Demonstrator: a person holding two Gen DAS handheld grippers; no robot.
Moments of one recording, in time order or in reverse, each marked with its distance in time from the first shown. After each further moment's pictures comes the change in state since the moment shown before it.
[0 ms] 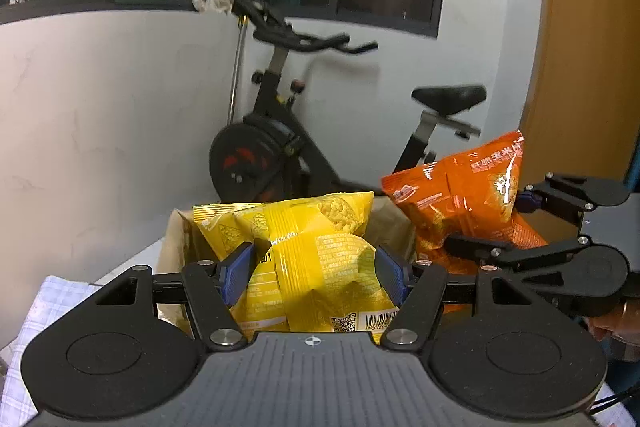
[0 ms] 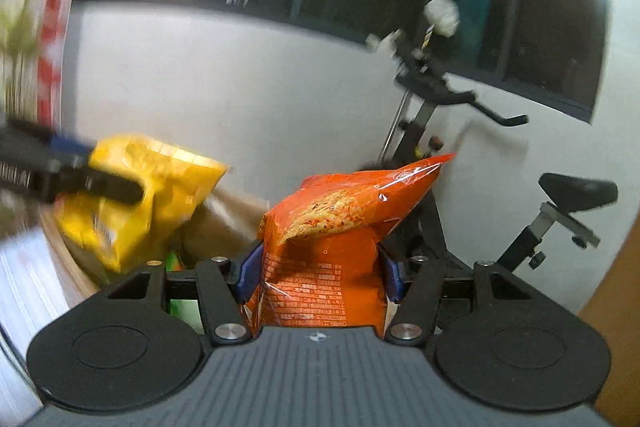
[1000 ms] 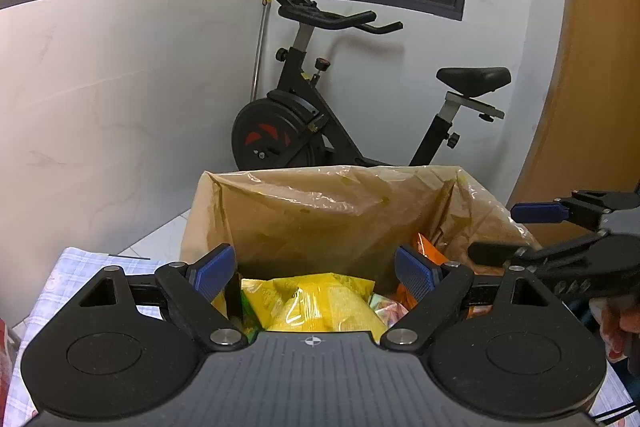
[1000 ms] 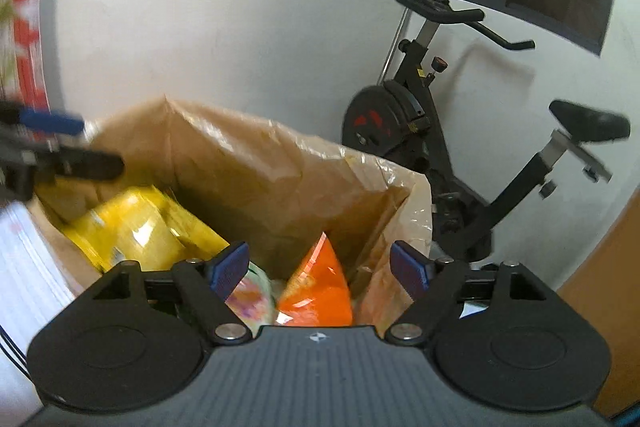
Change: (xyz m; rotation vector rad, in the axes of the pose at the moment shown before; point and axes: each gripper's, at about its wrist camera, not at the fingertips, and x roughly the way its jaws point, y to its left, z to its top) left arm -0.011 0.019 -0.009 -0.030 0.049 0.056; right arm 0.013 -0.007 -0.023 0.212 0.155 0.040
